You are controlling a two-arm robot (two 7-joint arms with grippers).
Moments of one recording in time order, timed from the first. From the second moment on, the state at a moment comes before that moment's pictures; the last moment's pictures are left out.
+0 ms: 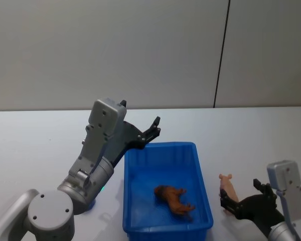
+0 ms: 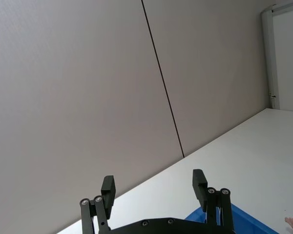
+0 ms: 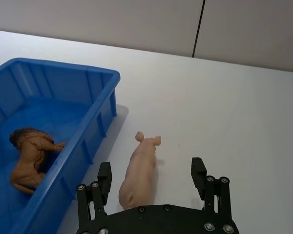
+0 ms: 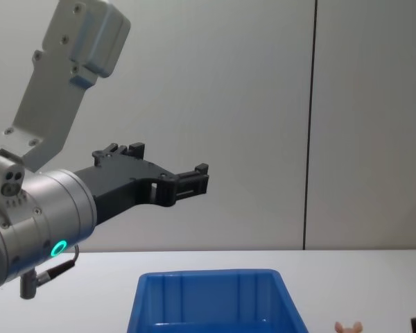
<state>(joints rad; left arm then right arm) -0.24 0.38 0.45 -1.63 -0.20 0.01 -0.01 -0.09 0.24 -0.28 -1.66 0.15 0.22 0.02</state>
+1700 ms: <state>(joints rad) -0.24 0.38 0.45 -1.63 -0.20 0.01 -0.01 0.00 0.16 -0.30 -1.48 0.10 0.16 0.04</state>
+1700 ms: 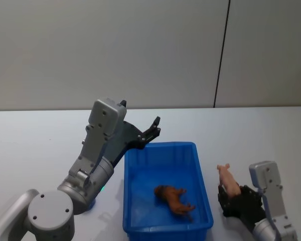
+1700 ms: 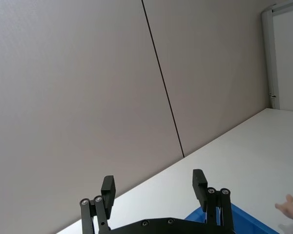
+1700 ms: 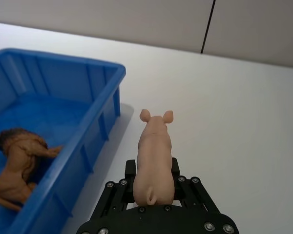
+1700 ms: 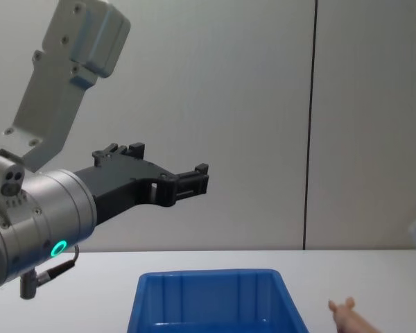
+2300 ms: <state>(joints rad) -0.24 0.38 0.45 -1.63 -0.20 0.01 -0.01 0.00 0.17 -0.31 -1.59 0.04 0.08 0.11</state>
